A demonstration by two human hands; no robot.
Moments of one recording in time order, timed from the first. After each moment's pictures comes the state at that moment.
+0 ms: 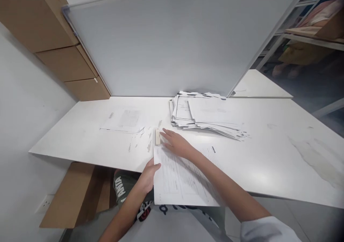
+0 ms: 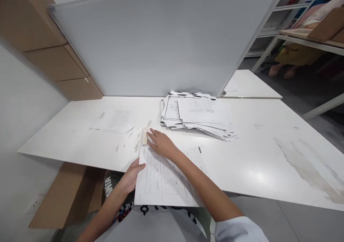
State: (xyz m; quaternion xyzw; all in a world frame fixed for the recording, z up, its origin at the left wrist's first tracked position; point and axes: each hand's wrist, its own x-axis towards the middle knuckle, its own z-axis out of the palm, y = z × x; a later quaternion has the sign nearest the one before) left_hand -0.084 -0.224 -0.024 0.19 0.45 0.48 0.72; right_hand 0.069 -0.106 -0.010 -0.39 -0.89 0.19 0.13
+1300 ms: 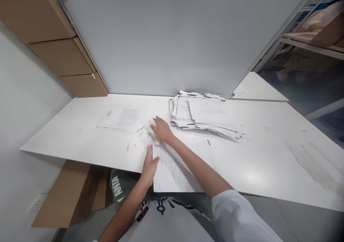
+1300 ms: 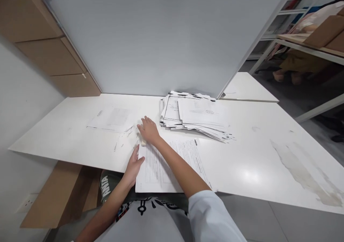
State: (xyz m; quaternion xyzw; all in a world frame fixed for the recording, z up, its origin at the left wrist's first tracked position) left_hand -0.083 -0.201 -0.048 0.34 0.64 0.44 0.52; right_hand -0.006 -0.050 -0.025 -0.50 -0.80 0.24 0.22
